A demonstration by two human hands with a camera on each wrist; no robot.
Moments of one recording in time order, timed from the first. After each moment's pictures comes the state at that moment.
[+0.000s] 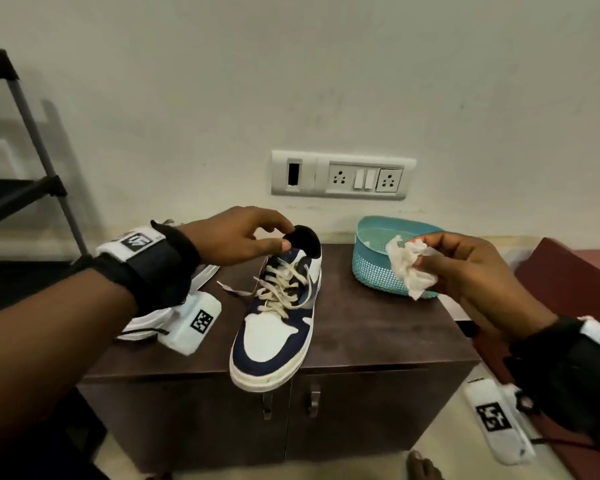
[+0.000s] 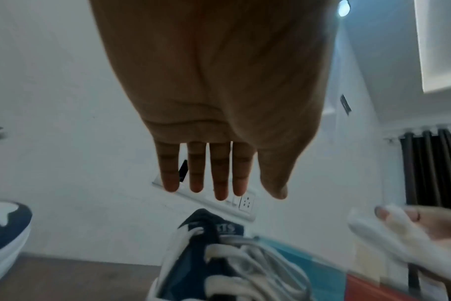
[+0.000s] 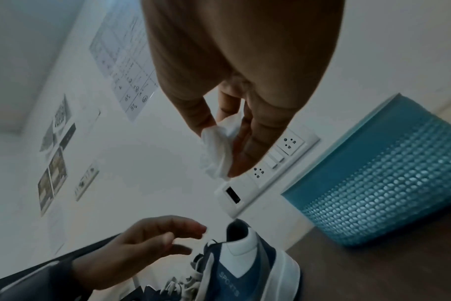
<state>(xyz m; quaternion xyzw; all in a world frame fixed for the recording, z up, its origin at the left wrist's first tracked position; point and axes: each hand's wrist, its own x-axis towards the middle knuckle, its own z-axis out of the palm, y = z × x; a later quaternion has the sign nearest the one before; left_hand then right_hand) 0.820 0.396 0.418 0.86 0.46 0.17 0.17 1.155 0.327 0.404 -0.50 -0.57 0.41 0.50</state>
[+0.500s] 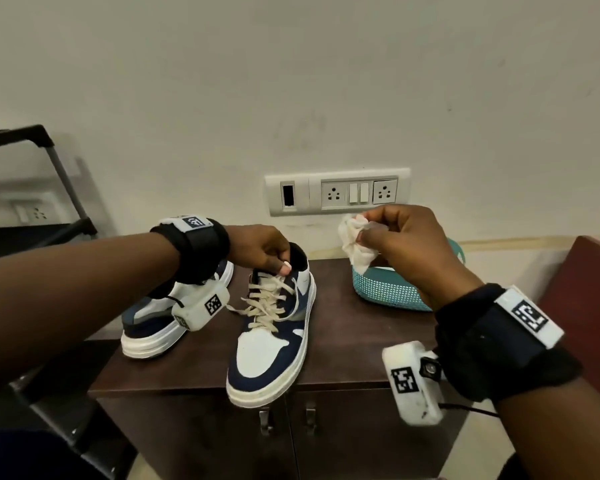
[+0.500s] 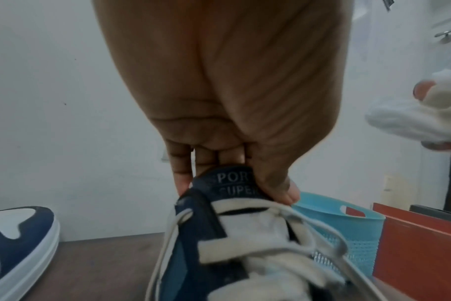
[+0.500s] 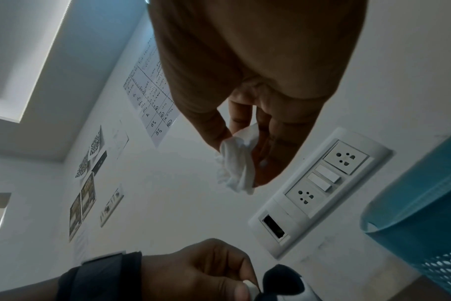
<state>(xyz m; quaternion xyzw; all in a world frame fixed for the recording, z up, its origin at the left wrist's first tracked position) 0.872 0.435 0.438 0.85 0.50 -0.04 0.16 1.127 0.350 0.438 -0.43 -0.61 0.39 0.54</state>
